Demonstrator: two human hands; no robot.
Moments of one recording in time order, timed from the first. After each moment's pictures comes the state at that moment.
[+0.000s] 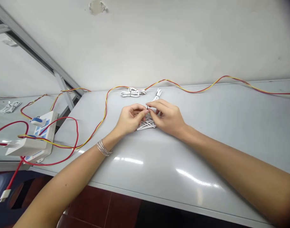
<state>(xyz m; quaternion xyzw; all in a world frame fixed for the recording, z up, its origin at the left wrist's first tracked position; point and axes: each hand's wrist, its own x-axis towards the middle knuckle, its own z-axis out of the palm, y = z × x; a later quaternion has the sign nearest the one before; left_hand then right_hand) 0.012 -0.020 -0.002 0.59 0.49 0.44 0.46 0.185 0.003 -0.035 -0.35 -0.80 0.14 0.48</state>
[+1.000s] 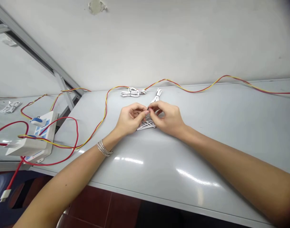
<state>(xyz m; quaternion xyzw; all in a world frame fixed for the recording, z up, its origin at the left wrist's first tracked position) 0.013 -0.022 -0.005 0.60 0.48 0.47 0.44 0.181 0.002 -0.035 -0.31 -0.78 0.15 0.52</state>
